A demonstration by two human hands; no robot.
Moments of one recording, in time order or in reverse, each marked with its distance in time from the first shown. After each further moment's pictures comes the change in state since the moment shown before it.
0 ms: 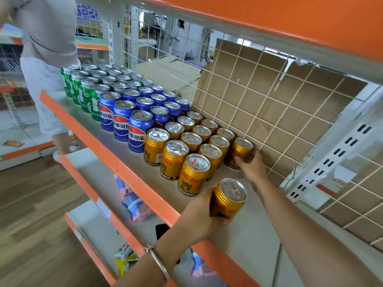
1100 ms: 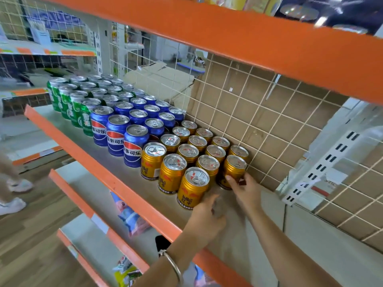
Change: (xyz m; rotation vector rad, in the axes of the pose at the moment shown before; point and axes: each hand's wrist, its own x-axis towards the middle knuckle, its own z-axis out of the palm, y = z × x) left_hand 0.023 -0.009 0.006 -0.073 0.003 -0.026; right_hand -0.055 0.007 0.012 -0.061 0.103 -0.164
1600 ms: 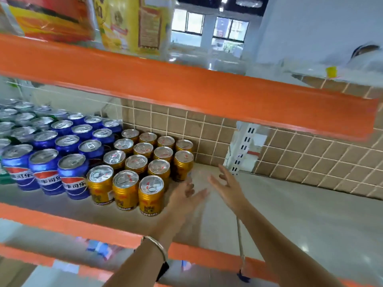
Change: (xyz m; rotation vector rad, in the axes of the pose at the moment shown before) left_hand 0.020 0.054 0.008 -0.223 -0.230 -0.205; right_hand -0.062 -0.037 -0.080 0.156 -0.019 0.339
